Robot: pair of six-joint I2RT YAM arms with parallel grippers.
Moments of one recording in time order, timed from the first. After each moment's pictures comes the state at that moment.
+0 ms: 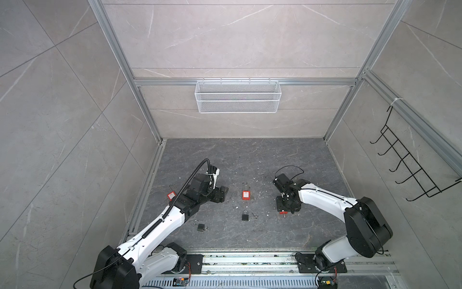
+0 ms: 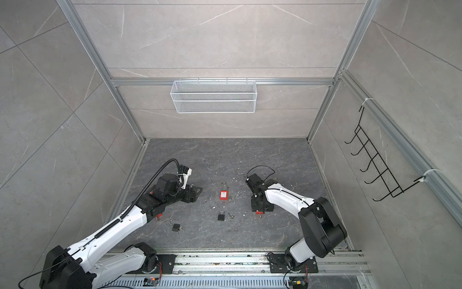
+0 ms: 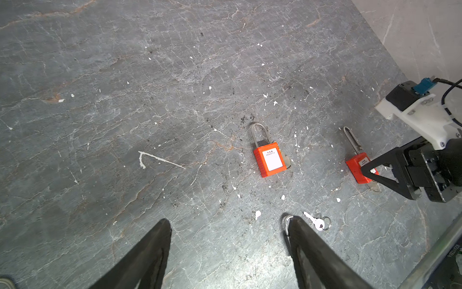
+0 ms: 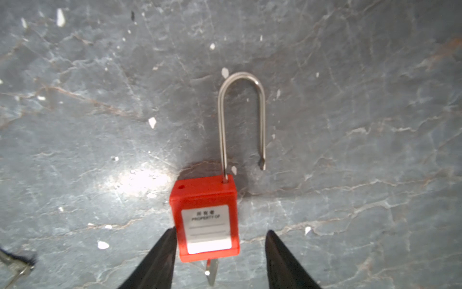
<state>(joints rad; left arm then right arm) -0.56 1.06 0.72 -0.34 0.09 -0.28 0.54 1.53 0.89 -0.83 0.13 0.53</state>
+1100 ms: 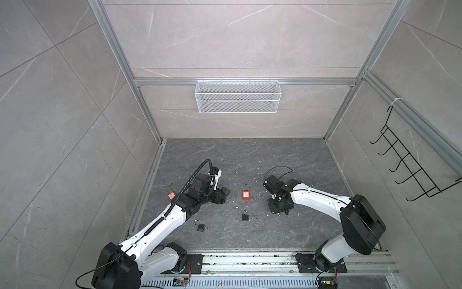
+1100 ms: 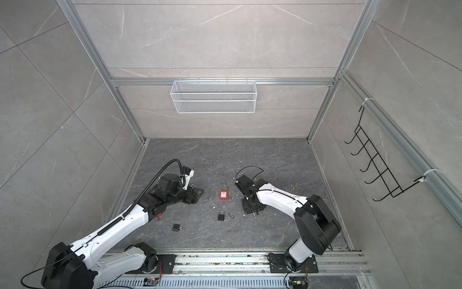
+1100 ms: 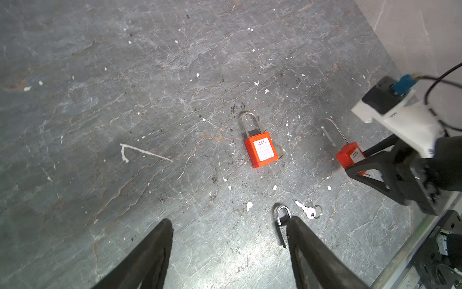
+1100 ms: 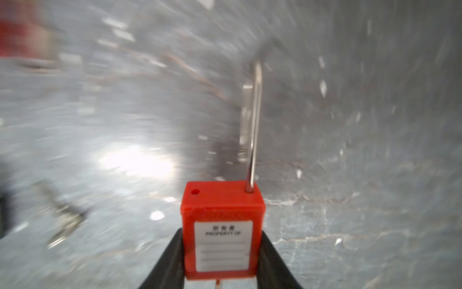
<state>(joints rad) -0.56 1.08 0.72 -0.34 0.16 -0.24 0.70 1.55 1.01 -0.86 0.12 0.37</state>
